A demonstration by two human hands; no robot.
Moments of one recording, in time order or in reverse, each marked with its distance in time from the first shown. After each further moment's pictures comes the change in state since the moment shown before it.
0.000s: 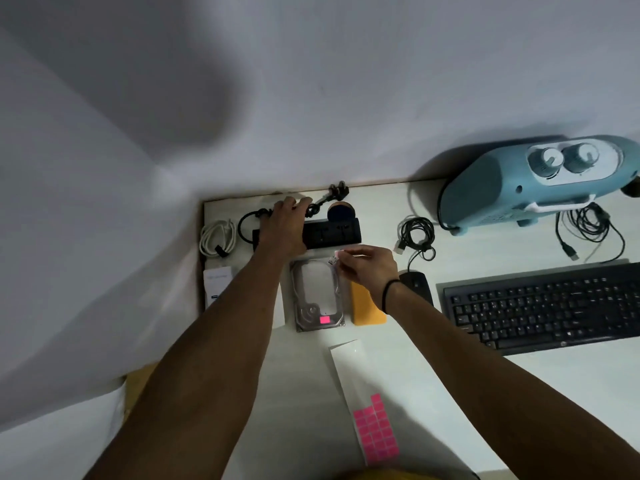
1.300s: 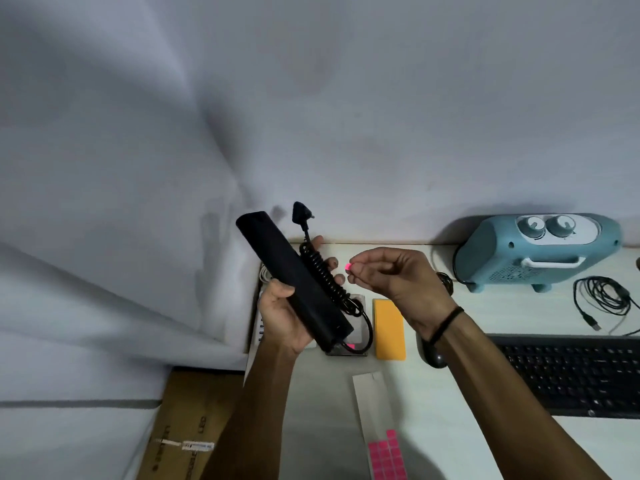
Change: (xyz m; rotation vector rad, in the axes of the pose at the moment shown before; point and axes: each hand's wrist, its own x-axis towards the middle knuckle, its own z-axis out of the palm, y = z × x) left_hand -0.180 0.040 -0.044 -2.437 -0.167 0.571; right_hand -0.153 -0.101 -0.023 -0.023 -0.461 -0.428
